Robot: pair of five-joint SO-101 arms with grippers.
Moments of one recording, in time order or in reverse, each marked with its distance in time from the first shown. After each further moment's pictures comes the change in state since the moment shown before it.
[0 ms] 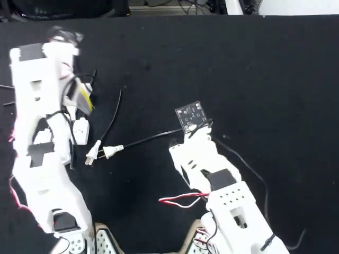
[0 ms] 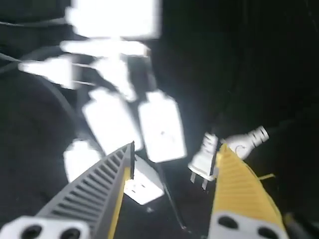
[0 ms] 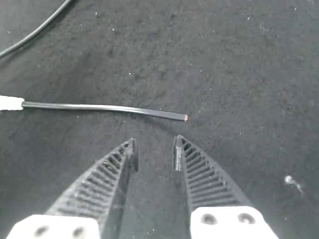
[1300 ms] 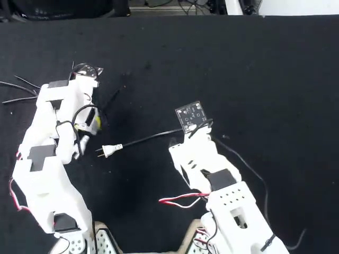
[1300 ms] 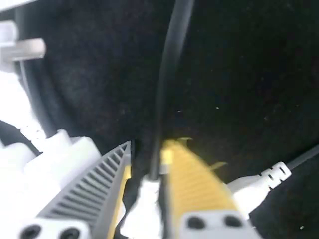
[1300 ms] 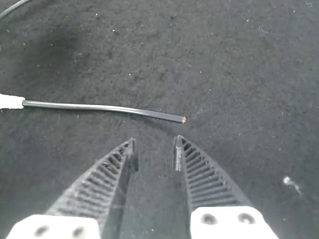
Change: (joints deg) left arm 0.4 -1.1 36.4 -33.8 -1.1; right arm 0.0 -0.5 0.0 0.0 -0.1
